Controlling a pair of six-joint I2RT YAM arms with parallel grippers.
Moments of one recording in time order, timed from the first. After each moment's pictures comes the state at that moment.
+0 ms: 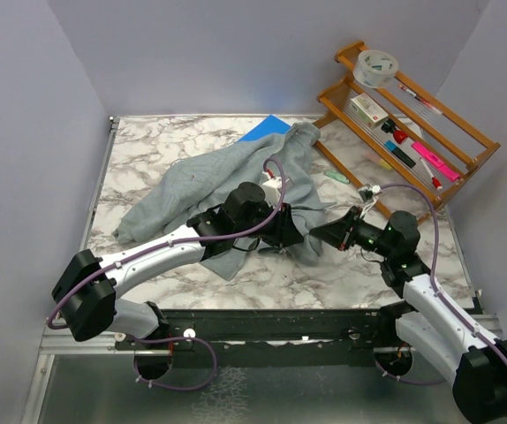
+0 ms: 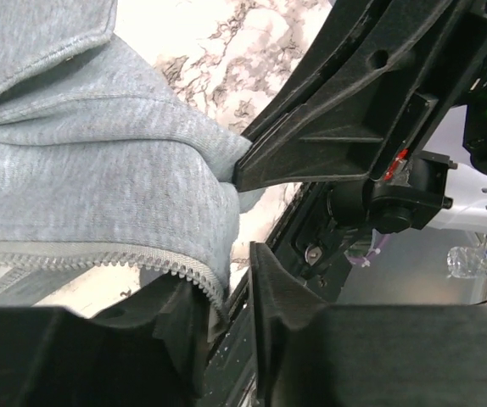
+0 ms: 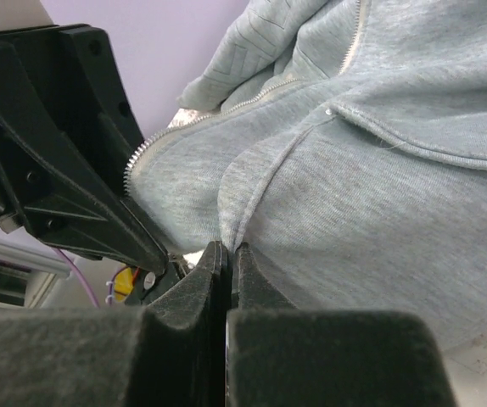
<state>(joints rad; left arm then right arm) -0.91 1.35 0.96 -0.04 0.33 -0.58 0.25 0.82 0.31 0.41 -0.78 0.66</state>
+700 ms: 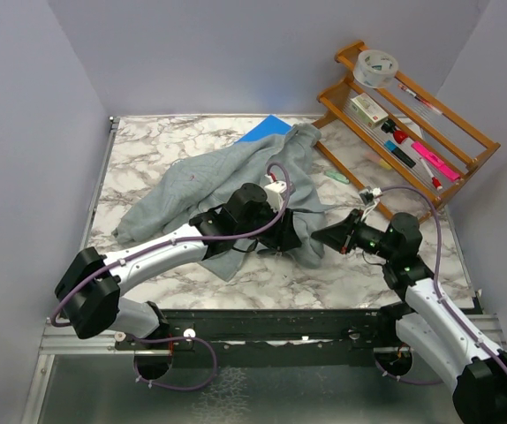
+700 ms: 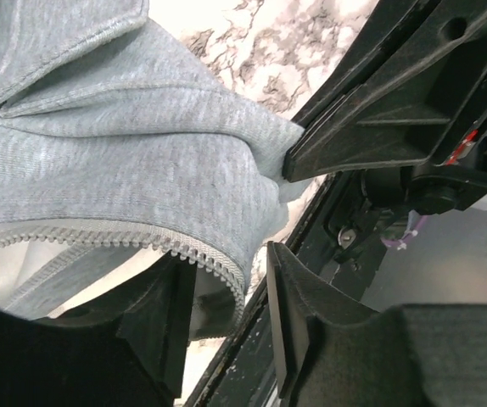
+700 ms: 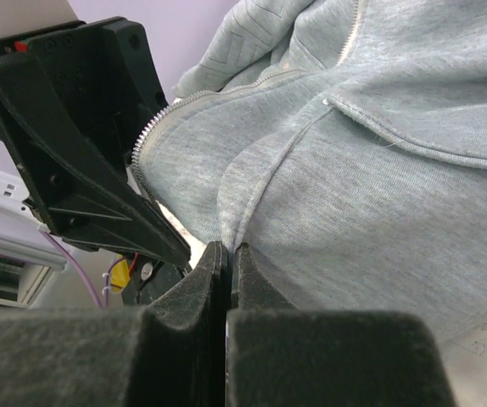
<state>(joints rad) -0.91 1.37 0.96 -0.09 0.33 -0.49 0.25 0.75 0.31 0.31 -0.78 0.63</state>
